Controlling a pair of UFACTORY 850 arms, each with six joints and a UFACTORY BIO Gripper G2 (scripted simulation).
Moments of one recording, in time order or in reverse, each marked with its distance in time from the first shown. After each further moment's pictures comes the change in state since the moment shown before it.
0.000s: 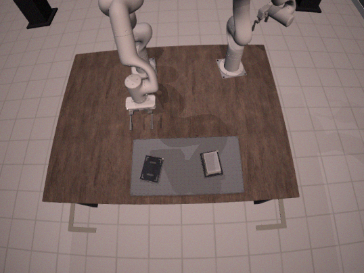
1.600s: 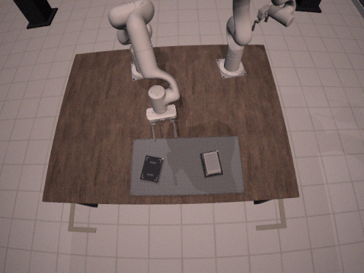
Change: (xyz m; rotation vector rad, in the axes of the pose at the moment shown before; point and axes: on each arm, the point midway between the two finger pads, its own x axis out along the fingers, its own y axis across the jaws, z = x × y) left arm 0.000 0.000 0.000 0.000 0.000 0.000; right arm 0.047 0.120 -0.048 -0.019 -0.044 0.114
